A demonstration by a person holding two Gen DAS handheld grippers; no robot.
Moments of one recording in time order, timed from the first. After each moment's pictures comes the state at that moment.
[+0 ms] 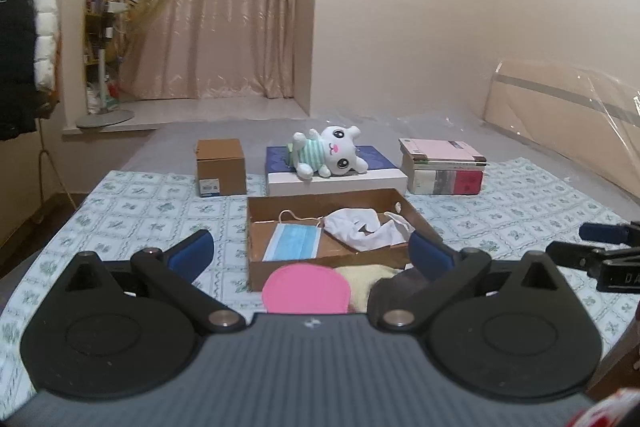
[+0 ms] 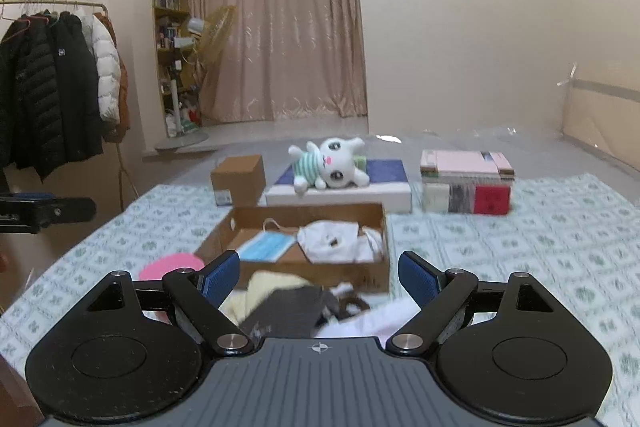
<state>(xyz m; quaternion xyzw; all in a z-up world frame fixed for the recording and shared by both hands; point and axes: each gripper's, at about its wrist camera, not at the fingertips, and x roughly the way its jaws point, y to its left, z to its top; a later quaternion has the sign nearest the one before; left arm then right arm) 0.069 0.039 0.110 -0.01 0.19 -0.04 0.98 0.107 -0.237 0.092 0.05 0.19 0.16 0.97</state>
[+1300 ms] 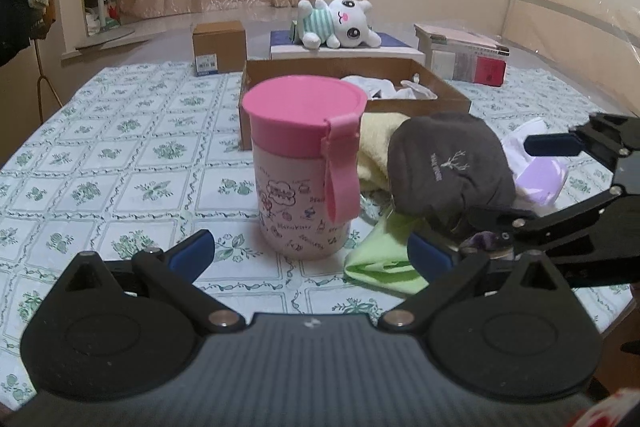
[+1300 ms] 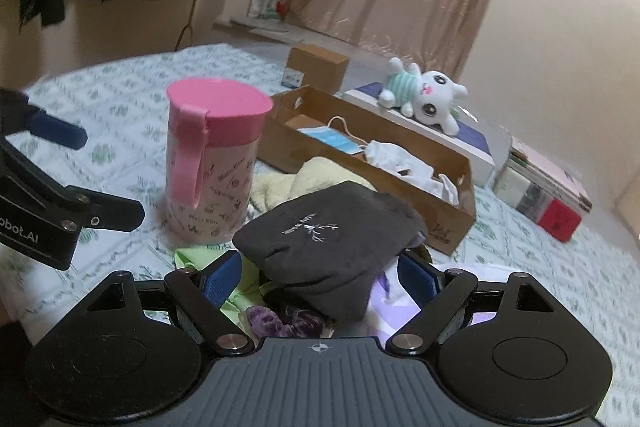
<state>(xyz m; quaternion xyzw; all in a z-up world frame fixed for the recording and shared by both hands) 0.092 0.030 -0.032 0.00 0.31 -0.03 0.95 0.149 -0.132 -0.034 -0.20 0.24 0.24 0.92</state>
